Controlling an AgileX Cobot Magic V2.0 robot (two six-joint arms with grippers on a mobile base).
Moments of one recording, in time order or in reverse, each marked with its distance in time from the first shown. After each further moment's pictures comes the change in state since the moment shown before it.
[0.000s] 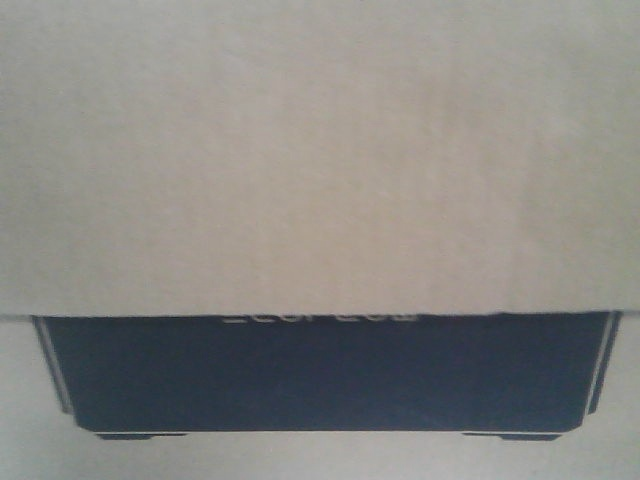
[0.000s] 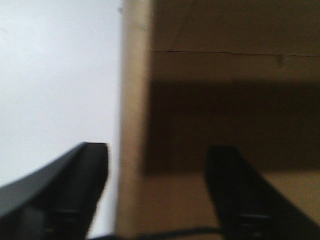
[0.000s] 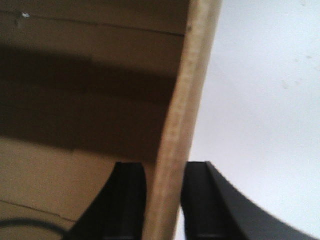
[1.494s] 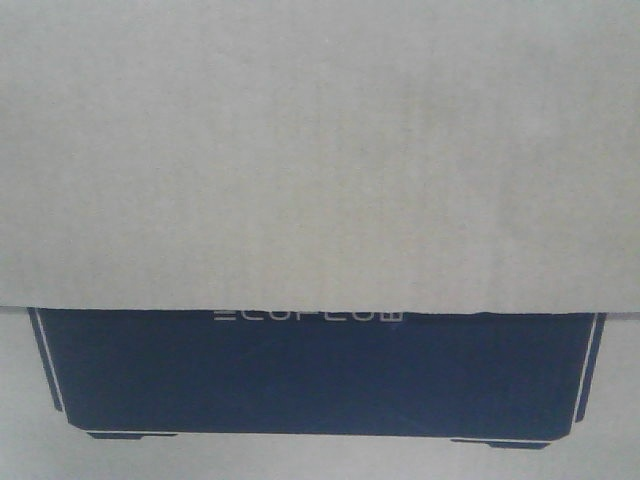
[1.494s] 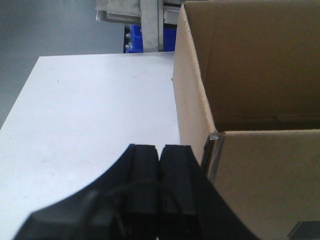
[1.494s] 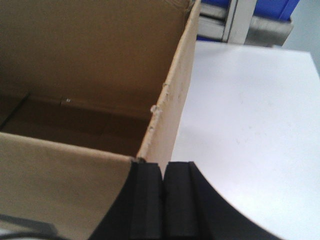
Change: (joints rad) left arm -0.002 -0.995 0.450 0.238 -0.054 0.000; right arm 0.004 -0.976 0.506 -0.057 -0.194 0.012
